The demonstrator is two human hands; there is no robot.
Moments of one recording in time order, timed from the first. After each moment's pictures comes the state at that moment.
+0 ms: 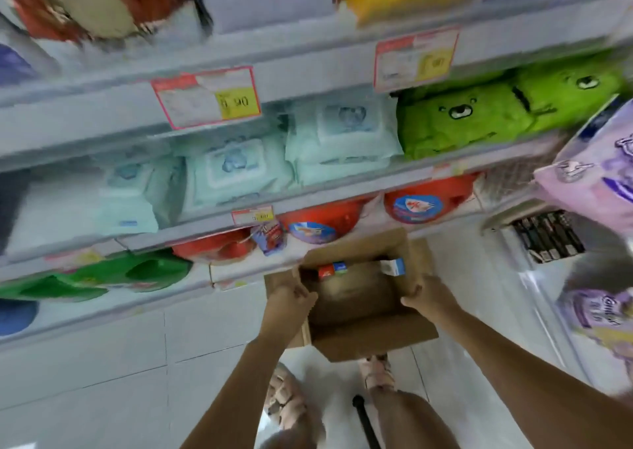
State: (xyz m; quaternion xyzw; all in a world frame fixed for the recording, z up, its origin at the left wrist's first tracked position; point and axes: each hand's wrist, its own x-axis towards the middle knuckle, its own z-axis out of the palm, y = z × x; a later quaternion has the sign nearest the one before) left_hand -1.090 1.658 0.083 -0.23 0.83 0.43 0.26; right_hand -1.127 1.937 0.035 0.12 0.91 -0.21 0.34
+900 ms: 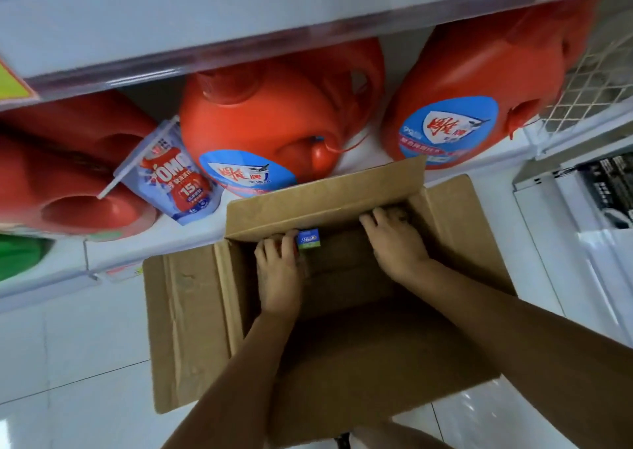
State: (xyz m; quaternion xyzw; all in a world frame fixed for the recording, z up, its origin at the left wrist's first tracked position) left_hand -1.128 1.742 -0.236 -0.11 0.97 0.22 0.06; right_hand -1.197 1.925 -0.188 -0.17 0.96 0.04 0.21
